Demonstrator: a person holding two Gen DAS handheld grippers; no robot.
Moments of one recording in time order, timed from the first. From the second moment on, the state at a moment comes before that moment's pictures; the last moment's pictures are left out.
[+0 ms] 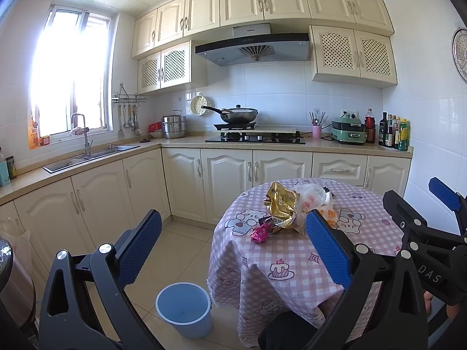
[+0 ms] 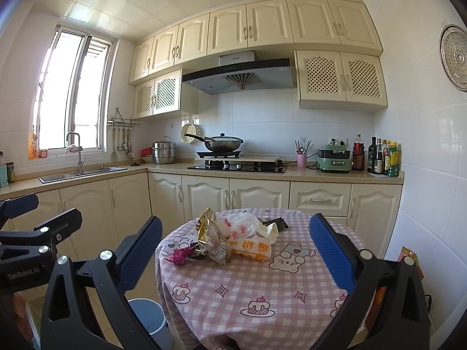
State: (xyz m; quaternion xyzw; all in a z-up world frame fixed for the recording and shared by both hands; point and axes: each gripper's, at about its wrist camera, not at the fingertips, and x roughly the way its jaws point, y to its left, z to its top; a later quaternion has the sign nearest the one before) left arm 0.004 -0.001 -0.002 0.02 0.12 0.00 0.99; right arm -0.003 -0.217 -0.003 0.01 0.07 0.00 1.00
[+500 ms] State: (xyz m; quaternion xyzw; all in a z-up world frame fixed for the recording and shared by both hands) left arm 0.013 0.000 -0.006 0.02 0.13 -0.01 0.99; right arm 0.003 -0.223 -0.005 0.02 0.08 0.00 1.00
